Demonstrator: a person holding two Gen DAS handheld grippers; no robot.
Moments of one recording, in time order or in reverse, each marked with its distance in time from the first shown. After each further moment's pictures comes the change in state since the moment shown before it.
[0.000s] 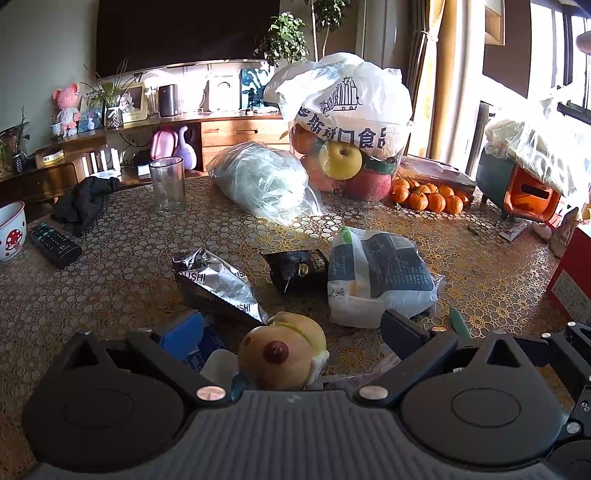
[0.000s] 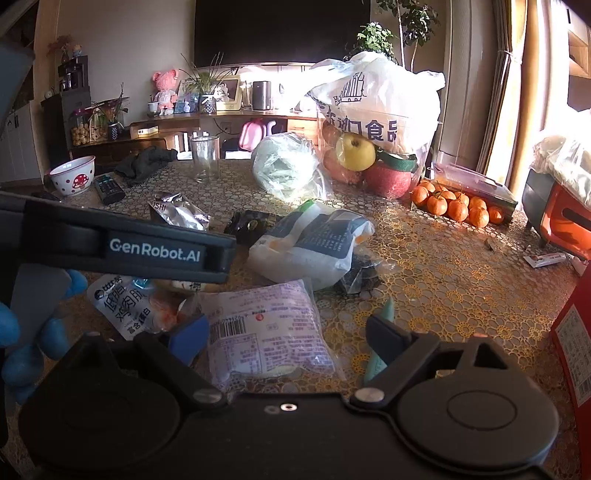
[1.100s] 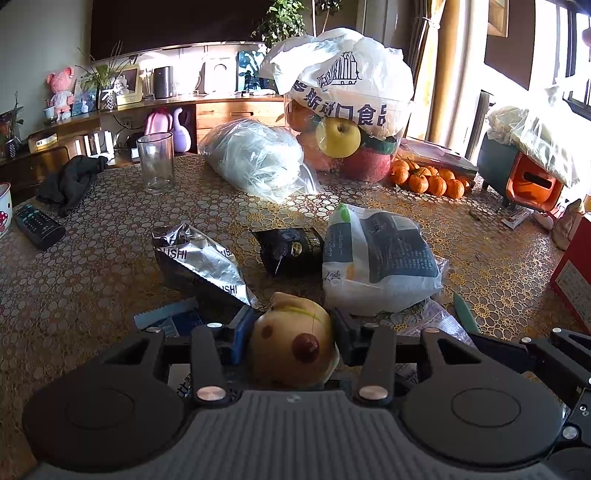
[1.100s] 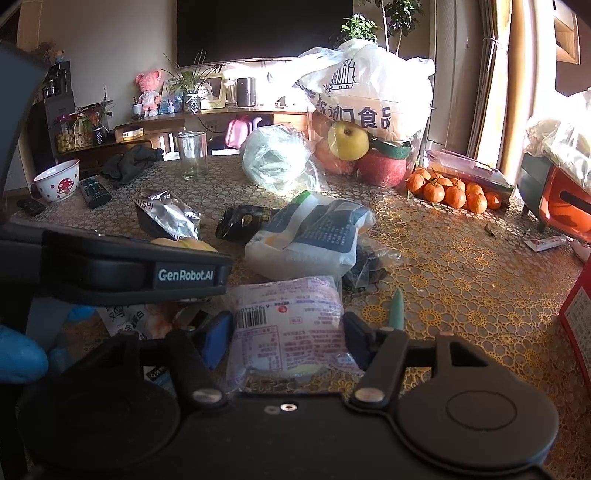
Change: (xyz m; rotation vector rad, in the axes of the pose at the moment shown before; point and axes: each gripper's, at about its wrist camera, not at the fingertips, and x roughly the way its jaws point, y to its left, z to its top) left arm 0.019 -0.001 -0.005 -0.017 0.053 -0.013; right arm 0.012 0.004 -0.001 0.050 0.015 -0.031
